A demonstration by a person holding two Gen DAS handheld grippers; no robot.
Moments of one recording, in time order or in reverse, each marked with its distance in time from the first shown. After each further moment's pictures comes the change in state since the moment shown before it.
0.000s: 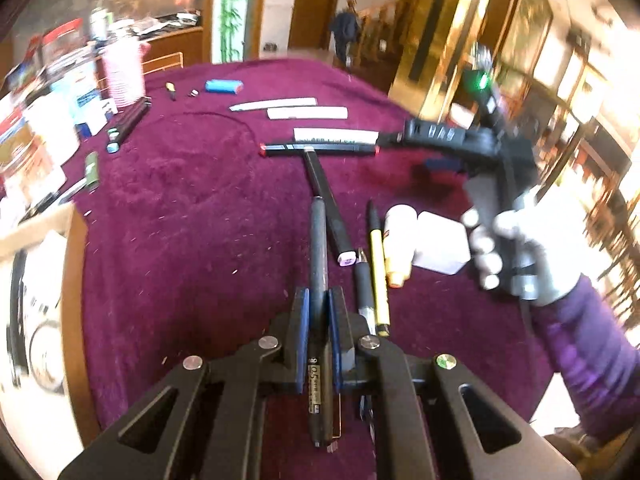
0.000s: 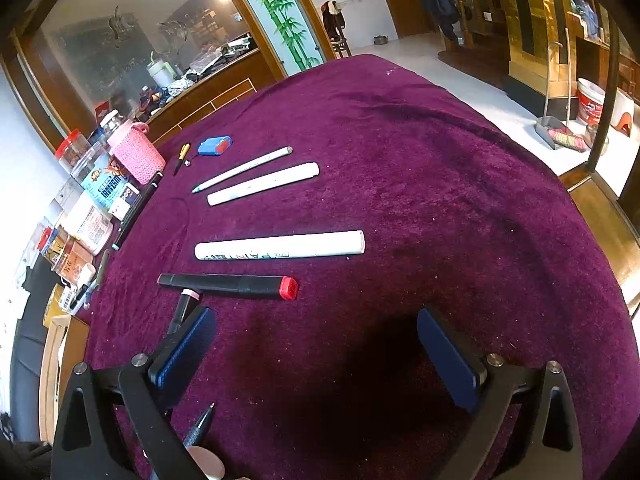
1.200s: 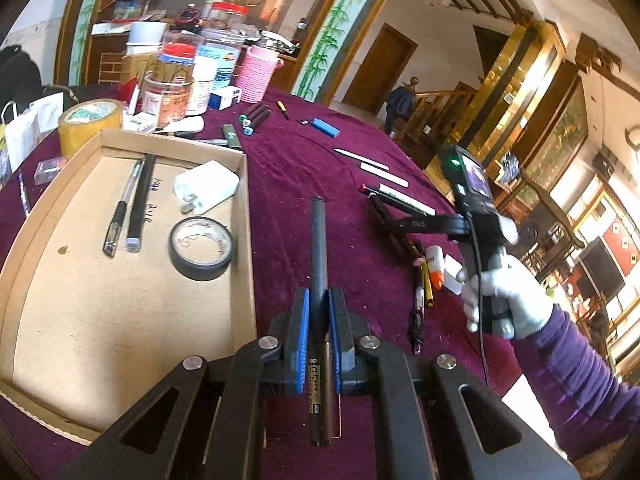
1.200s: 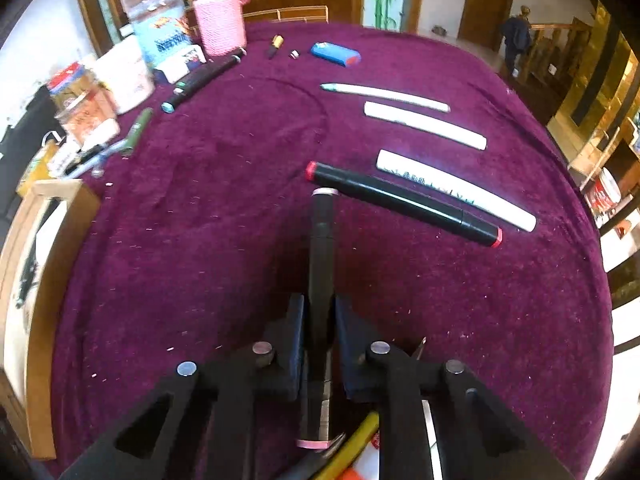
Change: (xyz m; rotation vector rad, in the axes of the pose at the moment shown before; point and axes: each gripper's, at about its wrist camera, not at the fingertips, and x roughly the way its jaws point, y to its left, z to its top) left arm -0.117 0.107 -0.082 -0.338 -0.205 -0.020; right arm 0.018 0.158 -0.054 -0.382 0.203 -0.156
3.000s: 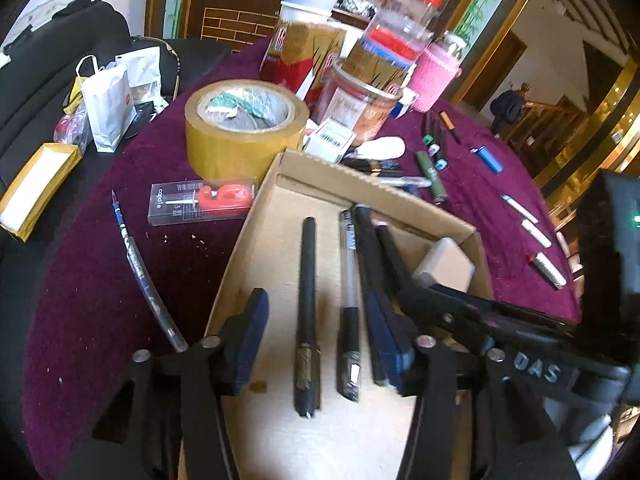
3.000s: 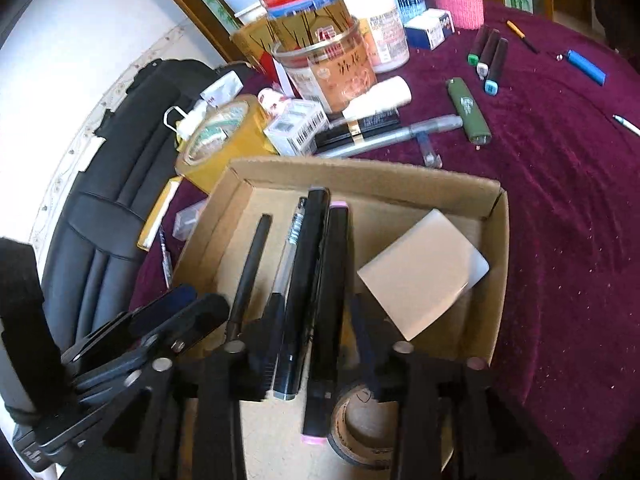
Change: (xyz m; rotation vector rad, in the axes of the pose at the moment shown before) left arm 0.024 0.173 0.098 -0.210 0.114 0.293; right arm 0.030 0.267 0.048 -0.023 0.101 0.438
